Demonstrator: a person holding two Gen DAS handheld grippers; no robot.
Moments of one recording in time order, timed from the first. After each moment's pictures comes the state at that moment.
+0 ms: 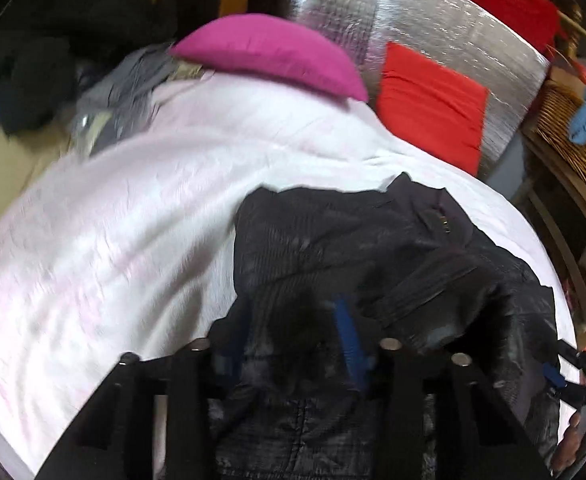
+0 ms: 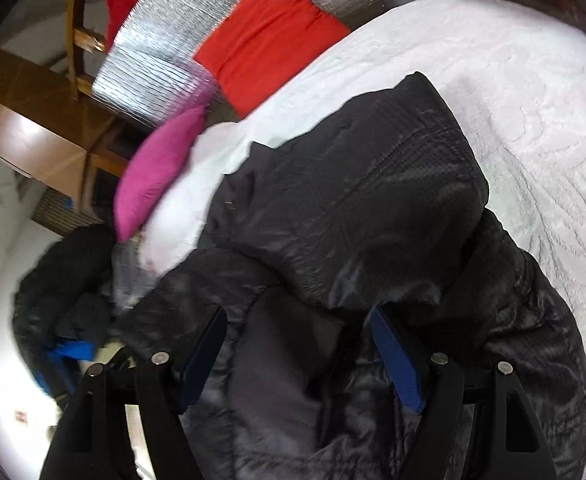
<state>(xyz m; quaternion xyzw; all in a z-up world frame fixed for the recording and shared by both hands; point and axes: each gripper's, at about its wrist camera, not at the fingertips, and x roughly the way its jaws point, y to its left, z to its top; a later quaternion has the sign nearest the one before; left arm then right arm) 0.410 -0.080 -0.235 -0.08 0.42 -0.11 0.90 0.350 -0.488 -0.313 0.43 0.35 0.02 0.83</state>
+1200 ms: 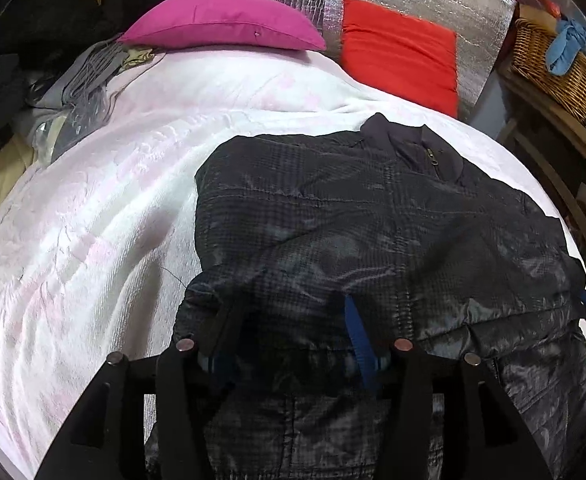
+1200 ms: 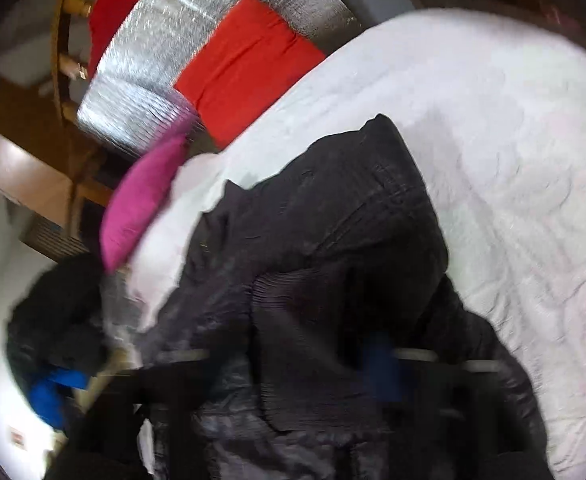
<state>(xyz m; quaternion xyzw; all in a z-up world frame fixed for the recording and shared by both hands) 0.402 -0.110 -0.262 0.01 0.44 -0.16 0.88 0.357 -0.536 -0.318 0.47 0.31 0.00 0.83</state>
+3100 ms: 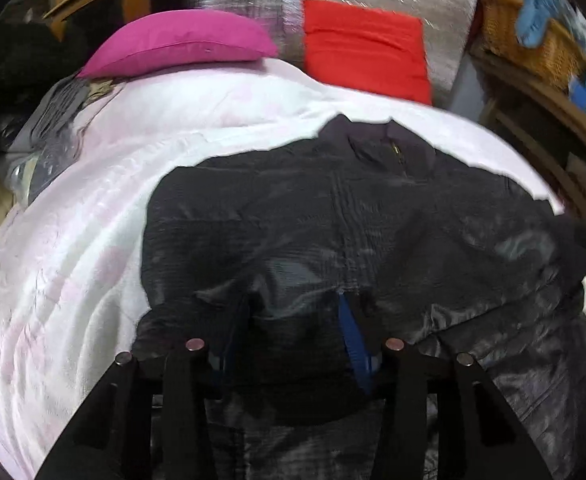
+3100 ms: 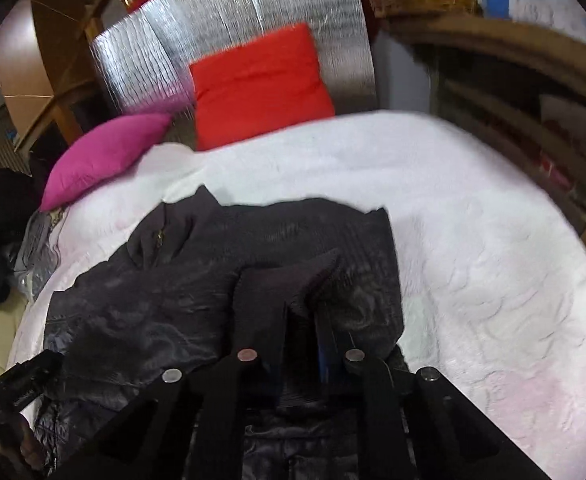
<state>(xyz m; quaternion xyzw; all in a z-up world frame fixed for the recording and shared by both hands) 0.403 -0.150 -0.265 0.07 0.42 -0.19 0.88 0.360 -0.490 -0.273 0.22 0.32 -0.13 0.91</state>
